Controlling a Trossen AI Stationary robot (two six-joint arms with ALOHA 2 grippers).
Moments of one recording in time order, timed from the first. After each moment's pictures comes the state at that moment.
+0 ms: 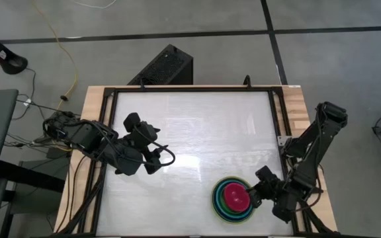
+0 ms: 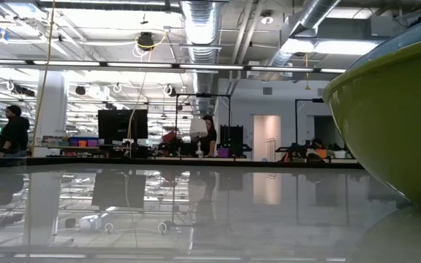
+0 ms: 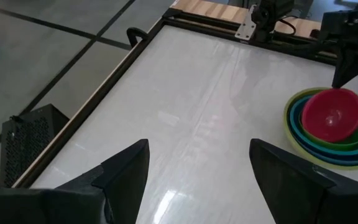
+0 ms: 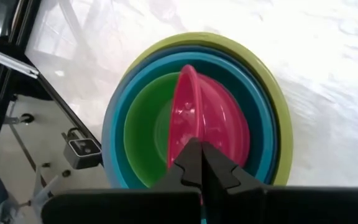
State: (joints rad) left arm -0.49 1.62 2.10 -1.34 -0.77 -0.62; right arm 1.01 1.33 0.99 -0.80 0.63 1.98
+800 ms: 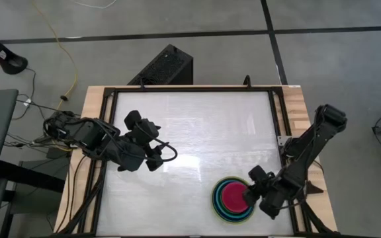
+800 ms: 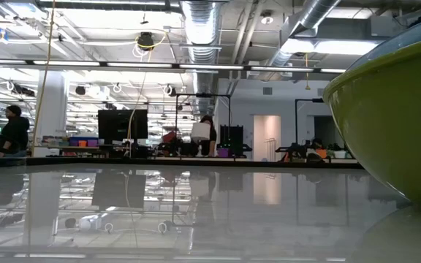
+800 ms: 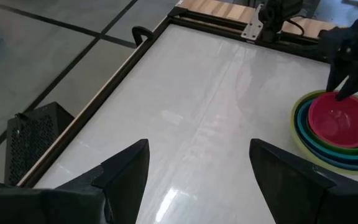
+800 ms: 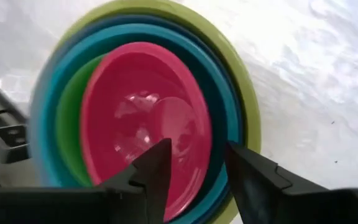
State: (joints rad) left arm -0.46 1.62 2.10 -1.34 -0.77 -0.61; right arm 0.91 1.39 0.99 -0.83 0.39 1.88
